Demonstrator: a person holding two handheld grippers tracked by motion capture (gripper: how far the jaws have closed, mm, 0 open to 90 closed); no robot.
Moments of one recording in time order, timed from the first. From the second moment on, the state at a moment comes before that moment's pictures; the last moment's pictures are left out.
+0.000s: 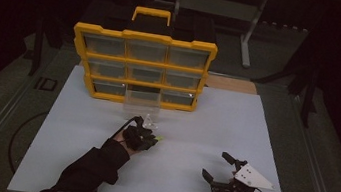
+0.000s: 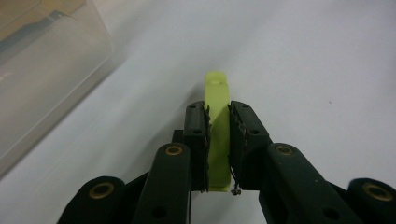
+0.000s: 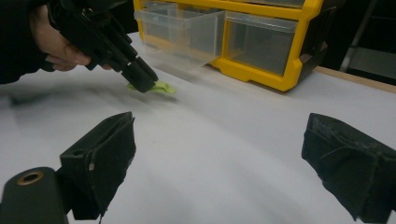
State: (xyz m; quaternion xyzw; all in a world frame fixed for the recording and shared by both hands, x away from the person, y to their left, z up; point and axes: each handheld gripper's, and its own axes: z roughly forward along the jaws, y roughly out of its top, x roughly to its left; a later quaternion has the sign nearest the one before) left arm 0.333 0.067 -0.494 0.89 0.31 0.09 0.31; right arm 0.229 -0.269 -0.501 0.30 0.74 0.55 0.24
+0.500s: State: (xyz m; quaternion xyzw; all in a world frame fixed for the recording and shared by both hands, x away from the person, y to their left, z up) left arm 0.326 0.087 -0.480 0.90 0.28 0.08 0.32; right arm 0.229 -0.269 -0.501 0.31 0.74 0.55 0.23
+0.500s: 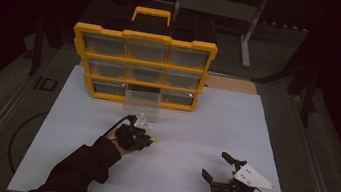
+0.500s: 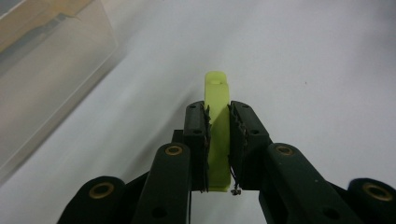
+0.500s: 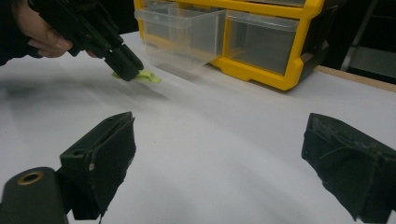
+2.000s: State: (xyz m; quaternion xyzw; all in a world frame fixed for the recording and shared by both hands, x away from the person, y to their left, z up) left arm 0.299 0.133 -0.401 0.91 0.20 0.09 0.36; right arm 0.229 -0.268 -0.501 0.30 0.74 0.55 0.24
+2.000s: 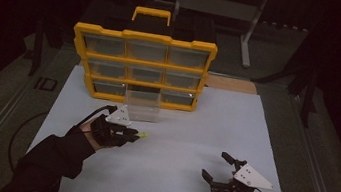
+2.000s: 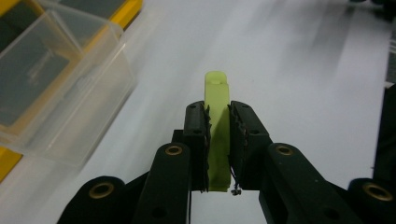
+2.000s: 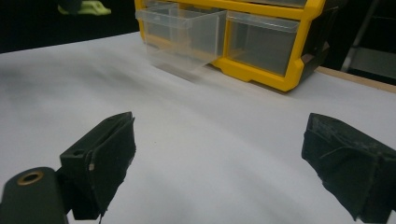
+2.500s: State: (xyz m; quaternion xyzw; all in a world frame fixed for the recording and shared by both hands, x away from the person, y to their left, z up) left arm 0.301 0.136 -0.371 0.91 0.18 0.10 0.36; right arm 0.229 -0.268 -0.501 0.30 0.74 0.55 0.24
